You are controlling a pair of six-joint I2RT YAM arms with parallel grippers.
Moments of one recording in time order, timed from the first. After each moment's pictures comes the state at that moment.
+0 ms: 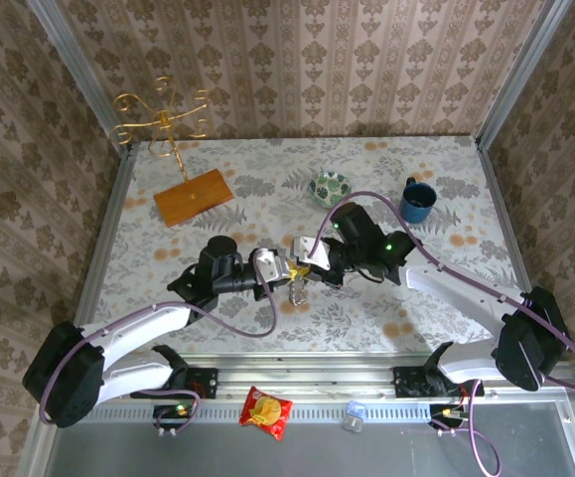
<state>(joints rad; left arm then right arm) -0.75 1.11 0.49 0.25 0.56 0.47 0.71 1.34 1.00 -0.48 -0.44 -0.65</state>
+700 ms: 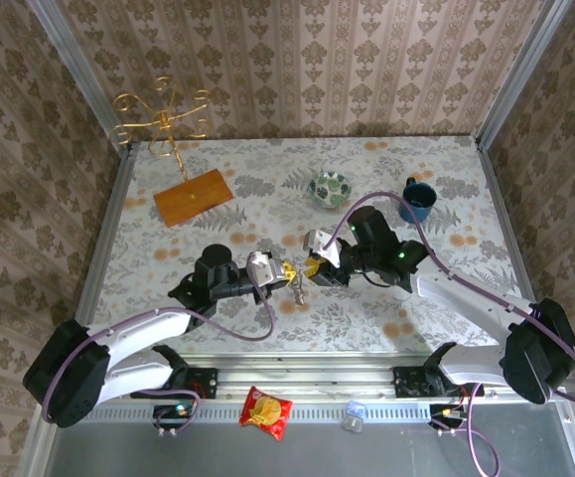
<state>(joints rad) -0.74 1.11 0.39 0.46 0.58 0.38 0.63 1.26 0.86 -0.31 -0.56 -0.46</state>
